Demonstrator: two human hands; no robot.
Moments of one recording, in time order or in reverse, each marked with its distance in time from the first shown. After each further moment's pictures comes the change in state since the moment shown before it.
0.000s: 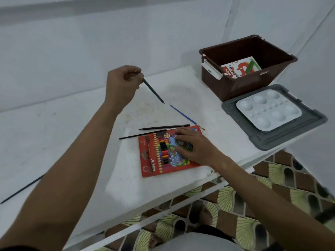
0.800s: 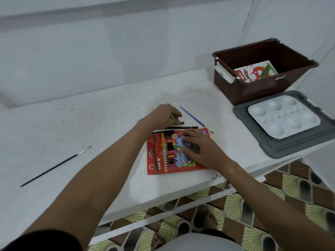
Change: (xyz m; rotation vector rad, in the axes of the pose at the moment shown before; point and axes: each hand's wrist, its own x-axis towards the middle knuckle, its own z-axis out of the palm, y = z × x) left_hand -0.032 -0.043 0.064 0.687 -0.735 0.016; right_hand -0.001 -0.002 -0.003 0.019 -0.012 0.012
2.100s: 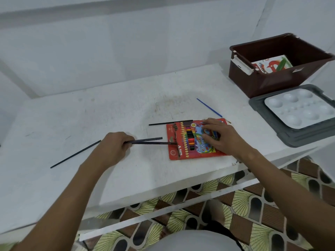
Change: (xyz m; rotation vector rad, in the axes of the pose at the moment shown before) left_hand -0.216 -0.100 -0.011 0.190 0.210 -0.190; right_hand -0.004 -0.010 -0.001 0.012 0.063 0.050
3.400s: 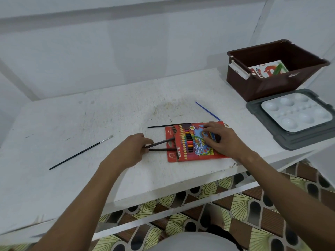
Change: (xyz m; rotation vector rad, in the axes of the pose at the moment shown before) left_hand 0.019 0.041 0.018 0.029 -0.137 0.059; right_hand -0.004 0.004 -0.008 -0.011 -0.021 0.034
